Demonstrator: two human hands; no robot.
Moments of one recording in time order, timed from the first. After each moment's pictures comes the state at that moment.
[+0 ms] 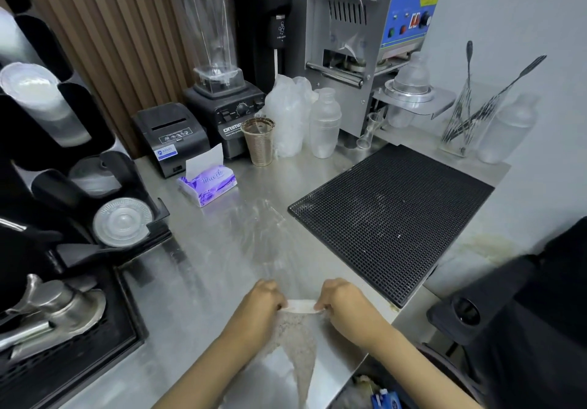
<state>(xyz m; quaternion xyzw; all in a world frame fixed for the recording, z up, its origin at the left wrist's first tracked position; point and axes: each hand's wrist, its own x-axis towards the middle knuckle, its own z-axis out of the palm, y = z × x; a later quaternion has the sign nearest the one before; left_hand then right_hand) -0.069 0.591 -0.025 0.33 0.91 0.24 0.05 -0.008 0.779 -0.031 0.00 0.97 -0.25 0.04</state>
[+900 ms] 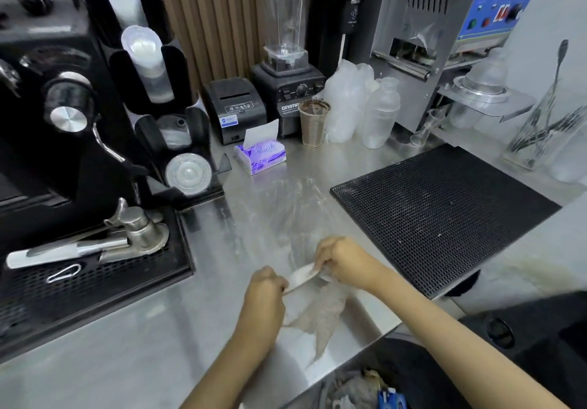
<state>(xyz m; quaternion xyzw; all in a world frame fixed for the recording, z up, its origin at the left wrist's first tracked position) -0.007 0.560 -0.011 0.09 0.95 0.28 0.03 -0.051 0.745 0.021 -0.21 0.94 -0.24 0.08</state>
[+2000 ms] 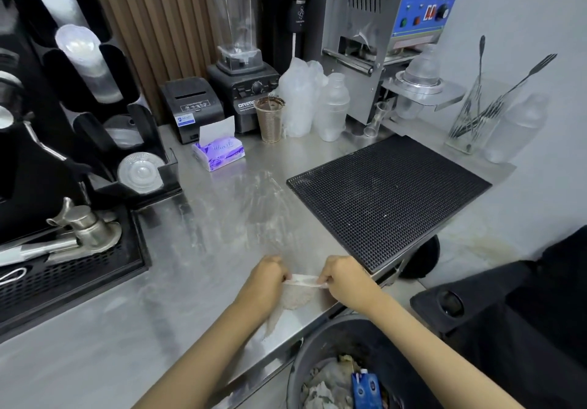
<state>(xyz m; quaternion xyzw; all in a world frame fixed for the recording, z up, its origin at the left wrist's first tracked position) -0.008 0.631 -0.026 0.22 0.94 0.25 0.09 0.031 0.808 -0.008 -0.04 0.97 -0.23 0.07</state>
